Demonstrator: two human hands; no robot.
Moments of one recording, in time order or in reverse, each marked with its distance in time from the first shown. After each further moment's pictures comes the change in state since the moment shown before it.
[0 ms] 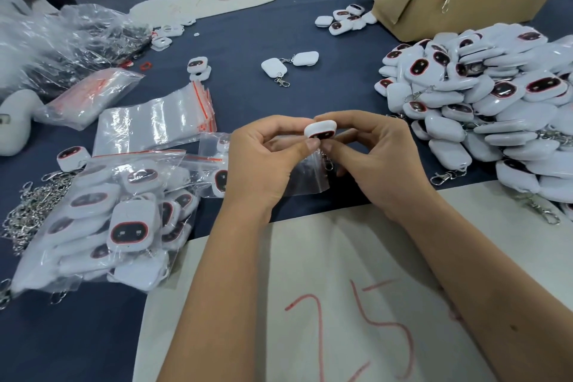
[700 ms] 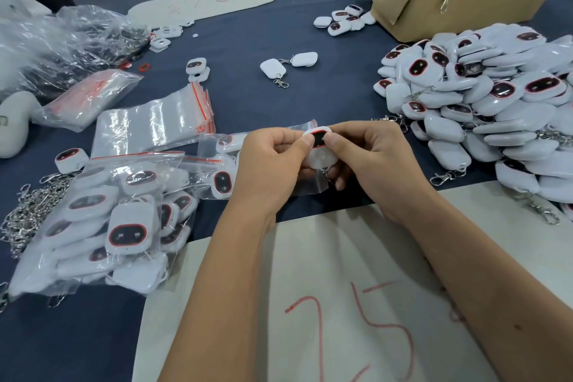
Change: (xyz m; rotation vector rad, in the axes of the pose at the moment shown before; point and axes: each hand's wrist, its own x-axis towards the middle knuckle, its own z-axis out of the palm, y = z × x) left_hand -0.001 0.001 0.009 0.043 0.046 -0.243; right_hand -0.002 -0.012 0.002 0.090 -0.049 0.212
